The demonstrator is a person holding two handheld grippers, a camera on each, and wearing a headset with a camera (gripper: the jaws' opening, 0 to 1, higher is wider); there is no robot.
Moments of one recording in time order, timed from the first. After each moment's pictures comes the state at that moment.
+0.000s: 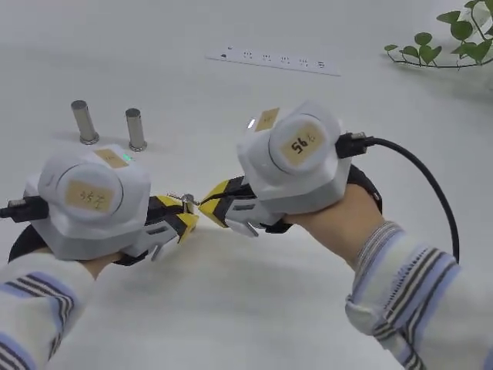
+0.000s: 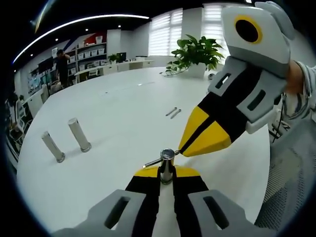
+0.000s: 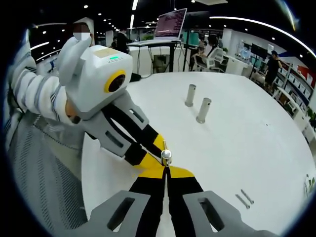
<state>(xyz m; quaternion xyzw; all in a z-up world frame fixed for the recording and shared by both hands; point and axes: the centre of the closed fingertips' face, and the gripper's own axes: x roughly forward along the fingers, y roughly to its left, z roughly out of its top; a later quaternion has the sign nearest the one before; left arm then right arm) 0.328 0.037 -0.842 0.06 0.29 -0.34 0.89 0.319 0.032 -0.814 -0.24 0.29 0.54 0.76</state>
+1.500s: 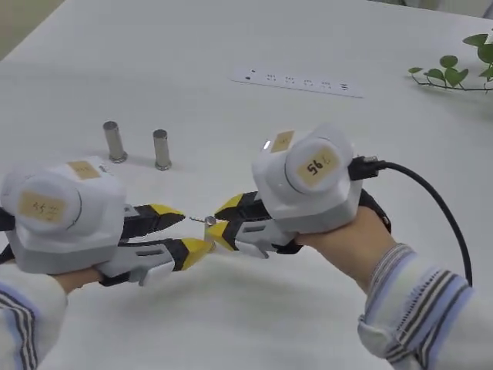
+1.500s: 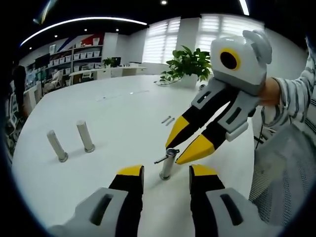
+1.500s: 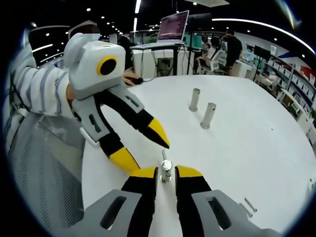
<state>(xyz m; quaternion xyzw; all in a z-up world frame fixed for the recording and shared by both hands) 0.312 0.055 -0.816 0.02 0.26 -0.39 0.88 0.320 0.047 -0.814 -0.23 0.28 0.56 0.74</state>
